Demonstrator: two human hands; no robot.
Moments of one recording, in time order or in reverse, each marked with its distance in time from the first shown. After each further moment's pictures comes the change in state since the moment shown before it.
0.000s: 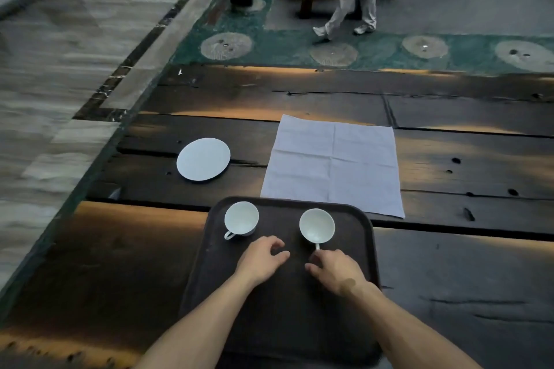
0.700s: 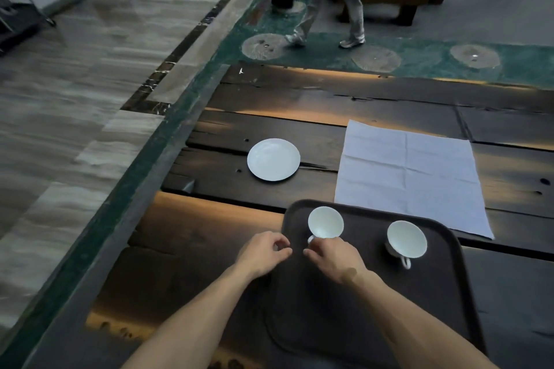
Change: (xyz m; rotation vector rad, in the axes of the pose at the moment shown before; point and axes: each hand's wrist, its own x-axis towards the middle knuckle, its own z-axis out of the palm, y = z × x) left_hand -0.021 -0.132 -0.151 0.125 0.045 0.036; right_hand 0.039 -0.198 0.032 -0.079 0.095 -0.209
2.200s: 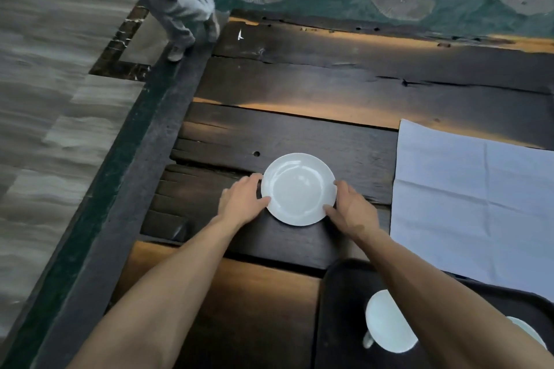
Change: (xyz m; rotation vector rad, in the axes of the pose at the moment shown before) left_hand 0.272 -0.087 -0.133 0.196 0.067 -0.103; right_hand 0.287 0.004 -0.034 0.067 0.084 0.220
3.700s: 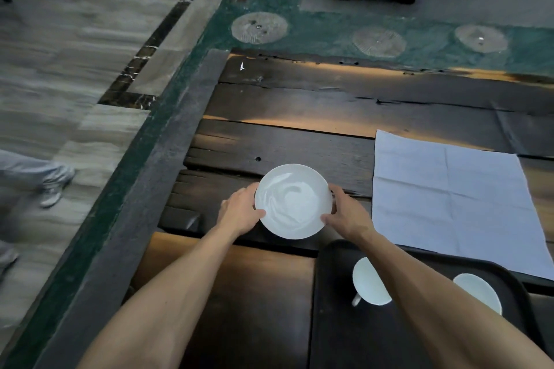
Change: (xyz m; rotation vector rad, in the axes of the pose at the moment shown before) left_hand -0.094 0.005 -0.026 -0.108 0.066 0.060; right_hand -0.086 -0.018 -0.030 0.245 0.035 -0.017
